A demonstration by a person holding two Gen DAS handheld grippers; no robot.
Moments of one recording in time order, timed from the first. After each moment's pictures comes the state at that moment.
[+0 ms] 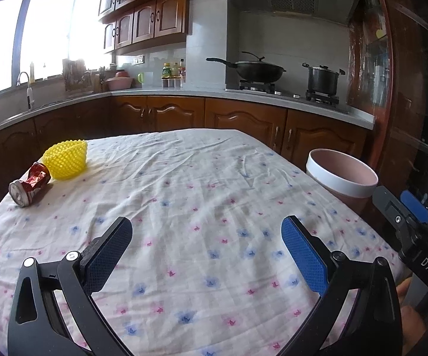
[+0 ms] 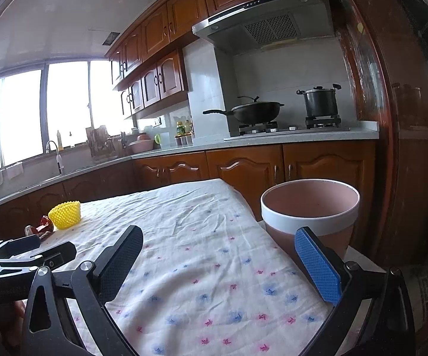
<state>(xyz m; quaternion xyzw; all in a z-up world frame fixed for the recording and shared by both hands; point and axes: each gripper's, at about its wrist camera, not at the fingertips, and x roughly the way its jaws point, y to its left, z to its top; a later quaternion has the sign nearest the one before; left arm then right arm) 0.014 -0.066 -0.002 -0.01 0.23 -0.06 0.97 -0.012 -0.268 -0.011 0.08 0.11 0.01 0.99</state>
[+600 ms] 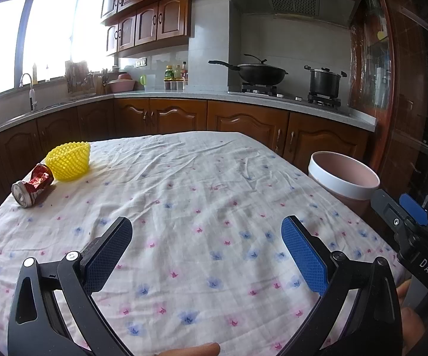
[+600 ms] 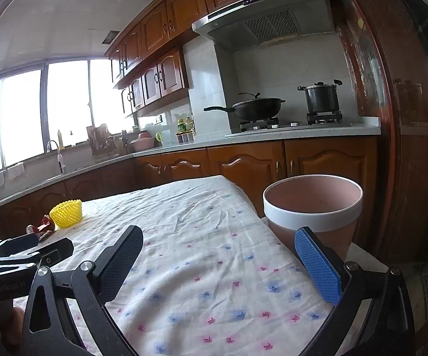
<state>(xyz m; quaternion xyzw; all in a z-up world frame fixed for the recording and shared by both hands) 0.011 -0.064 -0.002 -0.01 0.22 -0.05 0.97 -0.009 -0.267 -0.011 0.09 0.11 0.01 0.99</state>
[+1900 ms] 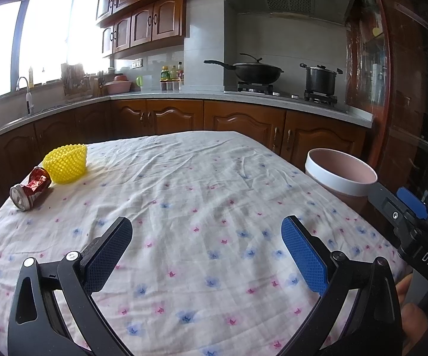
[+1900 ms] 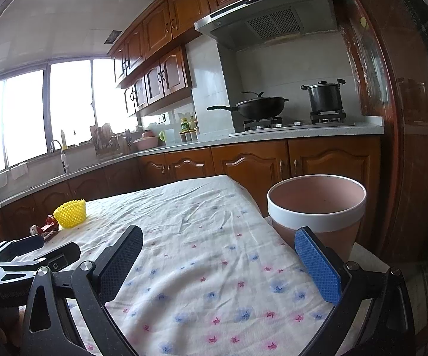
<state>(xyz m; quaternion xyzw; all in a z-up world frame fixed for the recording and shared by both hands) 0.011 -0.067 0.000 0.00 0.22 -0.06 0.97 -0.008 -0.266 -0.010 0.09 0.12 0.02 0.99</state>
